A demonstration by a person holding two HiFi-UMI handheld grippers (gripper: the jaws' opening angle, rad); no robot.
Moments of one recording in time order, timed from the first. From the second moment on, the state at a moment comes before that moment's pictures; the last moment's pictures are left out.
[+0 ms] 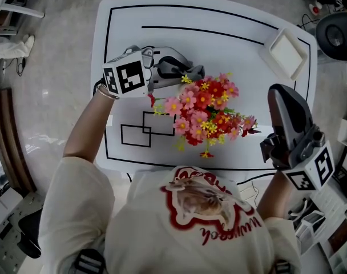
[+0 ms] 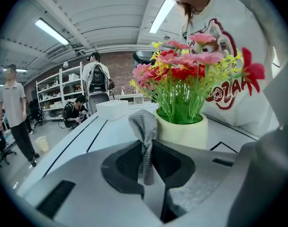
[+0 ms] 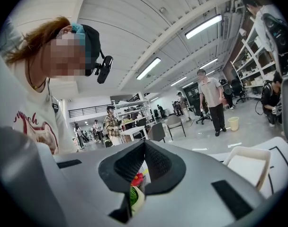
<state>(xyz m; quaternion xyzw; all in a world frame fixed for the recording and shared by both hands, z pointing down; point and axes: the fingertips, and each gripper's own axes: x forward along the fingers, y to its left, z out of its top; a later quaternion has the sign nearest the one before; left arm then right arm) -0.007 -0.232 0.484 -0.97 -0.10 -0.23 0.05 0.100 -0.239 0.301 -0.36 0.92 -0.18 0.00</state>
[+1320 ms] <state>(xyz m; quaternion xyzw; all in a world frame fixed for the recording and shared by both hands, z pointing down) -0.043 -0.214 0.482 -0.97 0.02 -0.23 0.03 0.085 -0.197 0.279 -0.35 0.92 -0.15 0.00</state>
